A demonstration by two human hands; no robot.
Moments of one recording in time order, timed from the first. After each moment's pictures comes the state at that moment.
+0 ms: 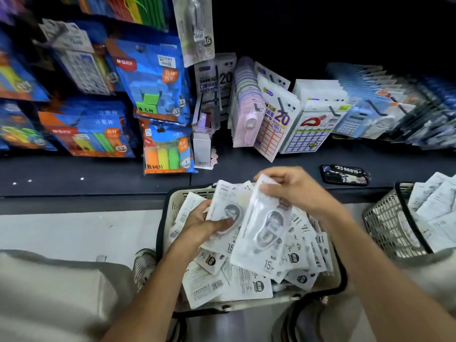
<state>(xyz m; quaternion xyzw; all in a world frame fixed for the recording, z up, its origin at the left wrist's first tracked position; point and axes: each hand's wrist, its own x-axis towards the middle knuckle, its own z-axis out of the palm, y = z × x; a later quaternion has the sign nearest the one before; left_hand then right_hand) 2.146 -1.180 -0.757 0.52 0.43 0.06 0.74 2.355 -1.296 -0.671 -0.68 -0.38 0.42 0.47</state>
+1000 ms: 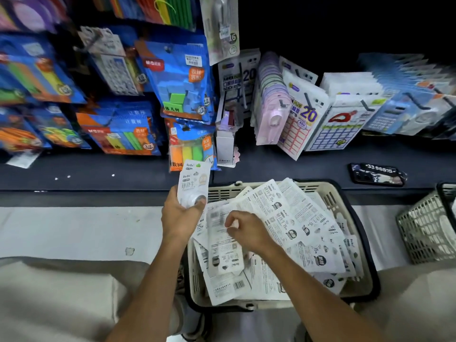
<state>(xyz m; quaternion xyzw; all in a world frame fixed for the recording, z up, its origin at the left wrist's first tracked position) 2.094 -1.133 -0.753 0.56 0.57 0.28 0.53 2.231 -1.249 -0.789 -0.78 -0.39 0.42 0.27</state>
